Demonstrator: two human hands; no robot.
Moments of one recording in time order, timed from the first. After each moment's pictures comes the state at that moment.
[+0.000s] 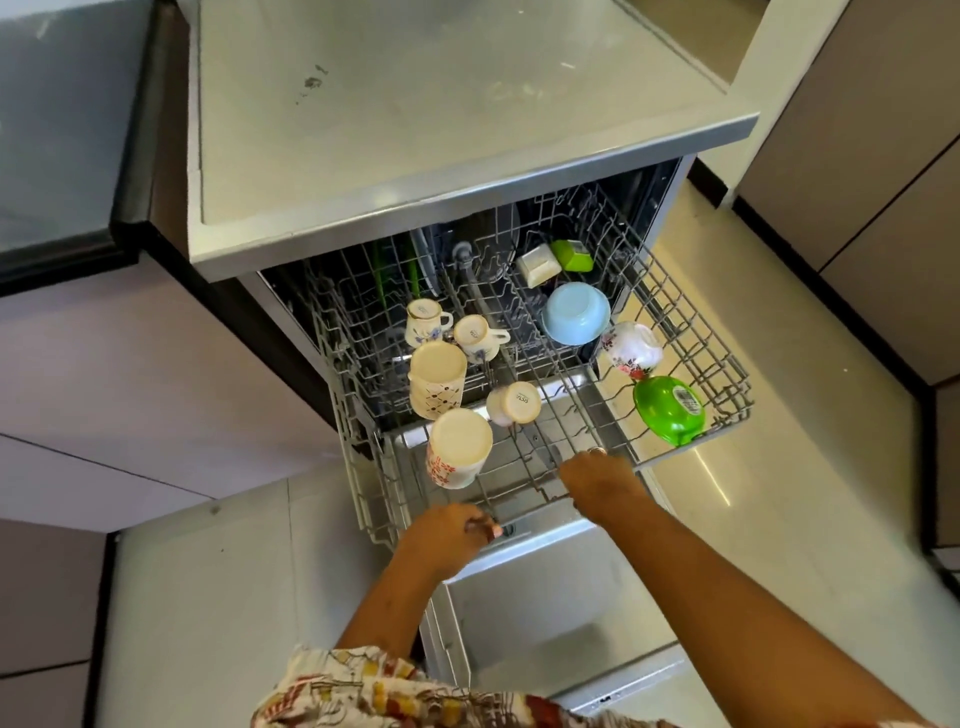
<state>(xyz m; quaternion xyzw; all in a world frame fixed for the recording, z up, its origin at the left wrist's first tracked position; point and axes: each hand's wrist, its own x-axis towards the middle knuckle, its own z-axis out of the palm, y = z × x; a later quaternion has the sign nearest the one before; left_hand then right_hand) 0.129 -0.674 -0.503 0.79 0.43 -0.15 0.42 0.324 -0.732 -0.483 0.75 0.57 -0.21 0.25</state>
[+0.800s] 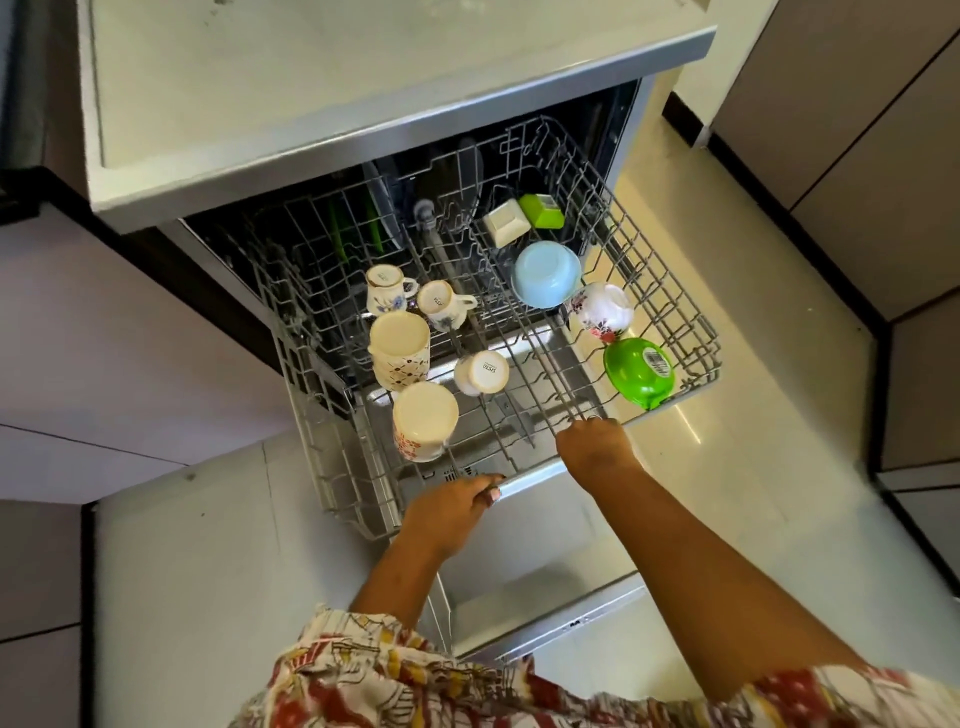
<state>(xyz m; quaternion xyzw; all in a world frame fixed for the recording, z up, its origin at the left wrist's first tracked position) 0.153 -0.721 -0.517 0.85 0.36 -0.16 0.35 0.344 -0.772 -0.486 0.75 0.57 -0.19 0.28</state>
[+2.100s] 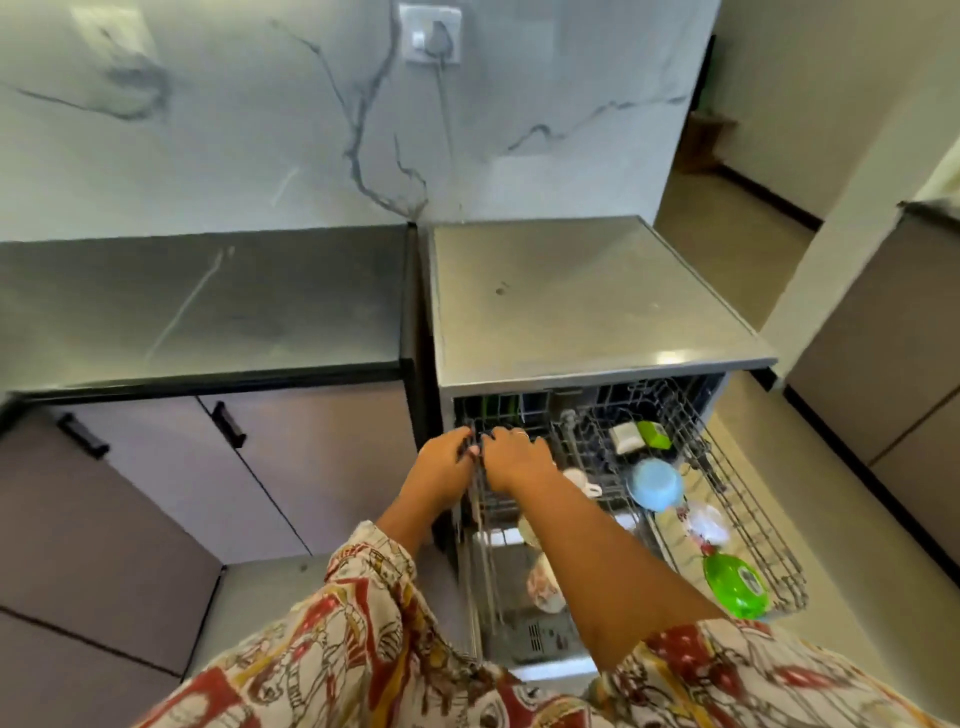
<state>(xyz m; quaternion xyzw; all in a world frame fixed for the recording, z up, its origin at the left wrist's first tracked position) 0.018 -0.599 -0.262 0.78 0.52 0.15 0.32 0.129 -0.622 -0.243 0.73 0.66 -0.16 0.09</state>
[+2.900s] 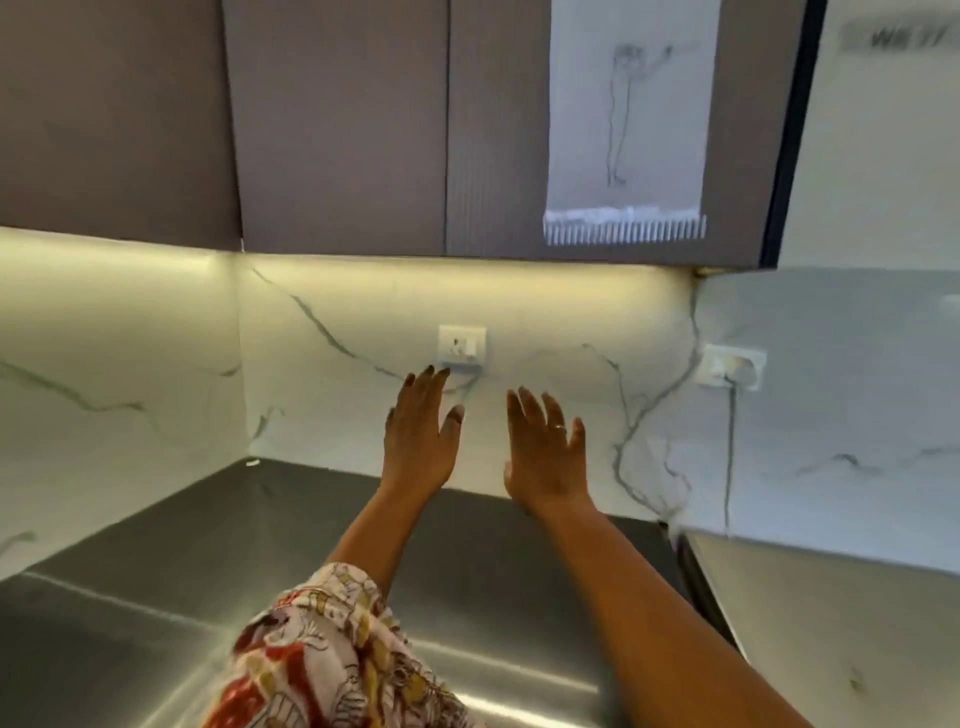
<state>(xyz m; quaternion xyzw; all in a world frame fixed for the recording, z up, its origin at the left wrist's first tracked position) -0.352 -0.281 0.028 0.67 0.54 0.51 -0.01 -0.205 -0.291 0.019 0.62 0.73 0.18 -0.24</state>
